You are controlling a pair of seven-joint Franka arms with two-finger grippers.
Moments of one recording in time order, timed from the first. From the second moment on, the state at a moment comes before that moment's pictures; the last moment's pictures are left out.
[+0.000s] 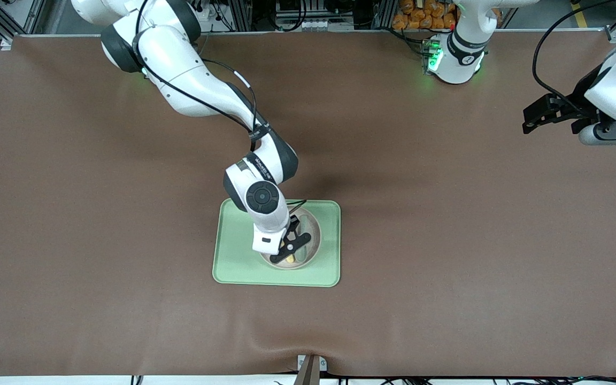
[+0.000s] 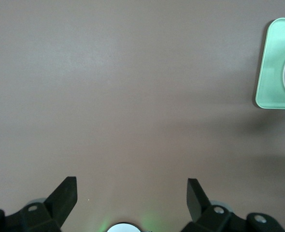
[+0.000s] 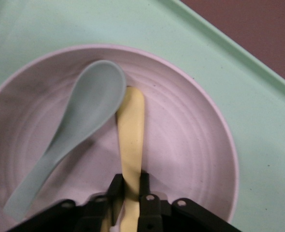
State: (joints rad) left arm -0.02 0.00 -0.12 -1.52 -0.02 1.46 -0.14; right arm 0.60 1.00 -0.01 -1.15 -0.01 2.18 0.03
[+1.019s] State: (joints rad) left arm -0.02 0.00 -0.12 -1.52 -0.02 1.46 -0.14; right arm 0.60 0.97 0.00 -1.10 0.02 2.08 0.12
